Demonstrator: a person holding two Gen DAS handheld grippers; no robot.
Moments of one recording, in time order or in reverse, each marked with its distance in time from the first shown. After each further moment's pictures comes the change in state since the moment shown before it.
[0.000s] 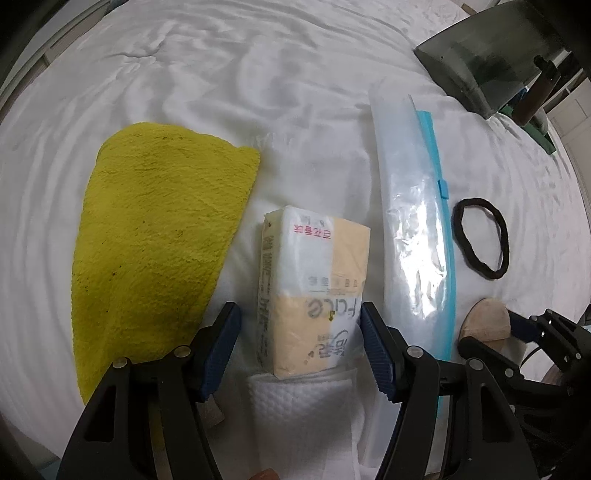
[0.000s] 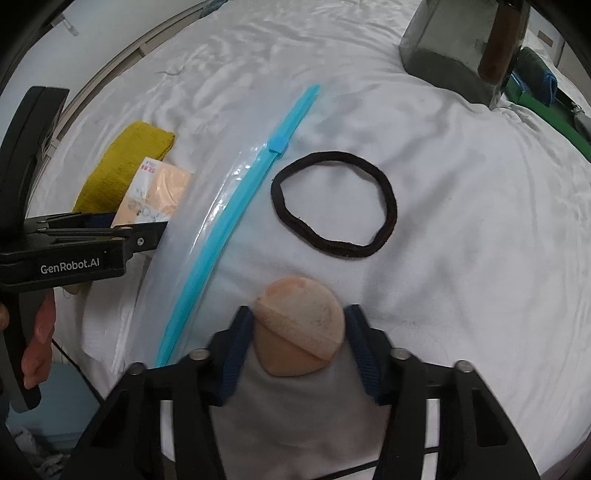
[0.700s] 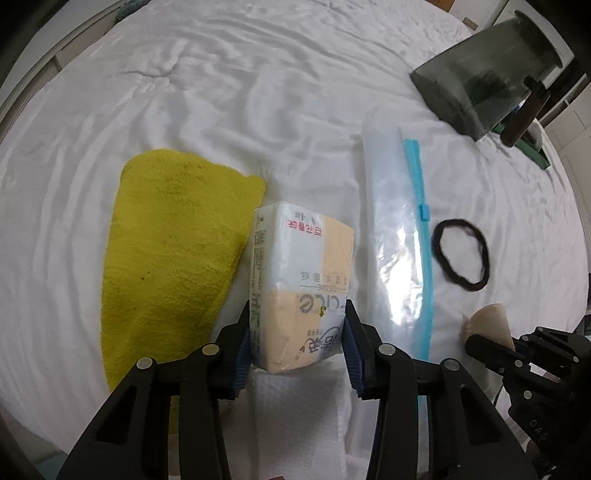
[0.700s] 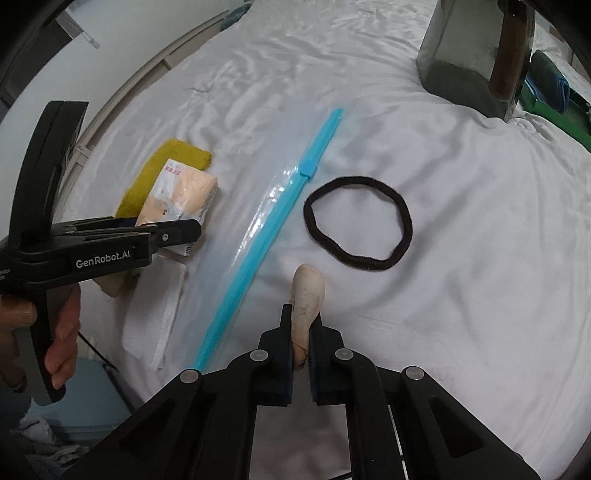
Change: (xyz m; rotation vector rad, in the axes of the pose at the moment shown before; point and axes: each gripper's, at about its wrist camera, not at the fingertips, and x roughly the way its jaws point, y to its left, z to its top) left arm -0.030 -0.004 0.002 -0.028 -0.064 -0.009; right arm -0.027 -0.011 -0.001 -0.008 -0.040 0.141
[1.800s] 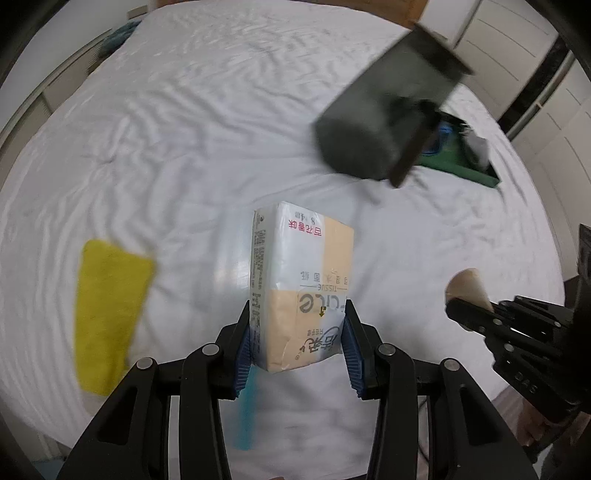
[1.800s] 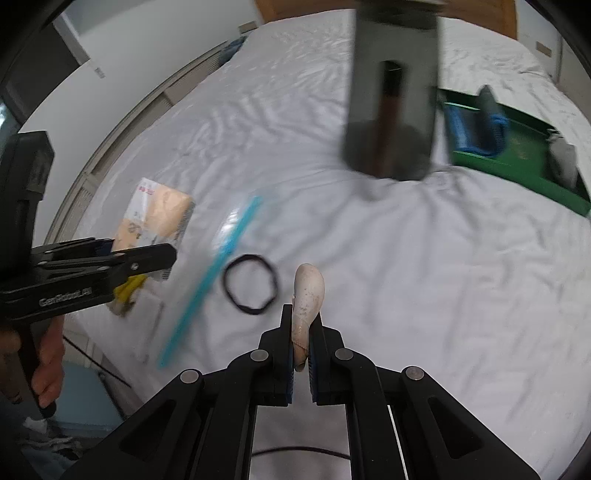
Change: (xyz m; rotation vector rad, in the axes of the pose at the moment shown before) left arm -0.064 -0.133 0.028 0.048 -0.099 -0.058; right arm -0.127 -0.094 0.022 -0.019 -0.109 -0.026
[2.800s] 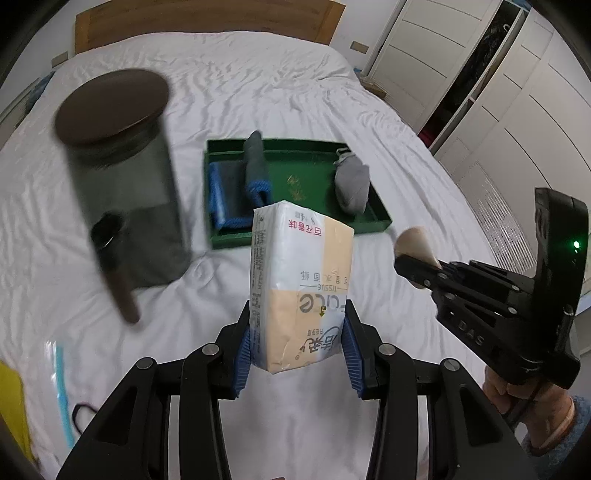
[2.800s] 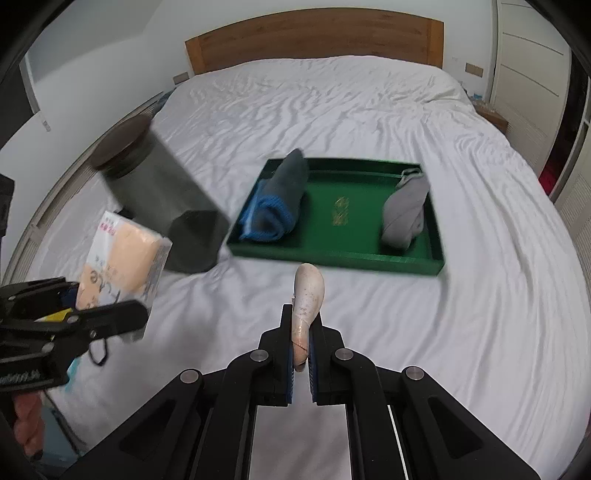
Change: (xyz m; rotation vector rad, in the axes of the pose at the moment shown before) left arm 0.040 -0.229 0.111 0.126 -0.116 -0.188; right arm -0.115 -0.219 0.056 0.047 -0.178 -0.217
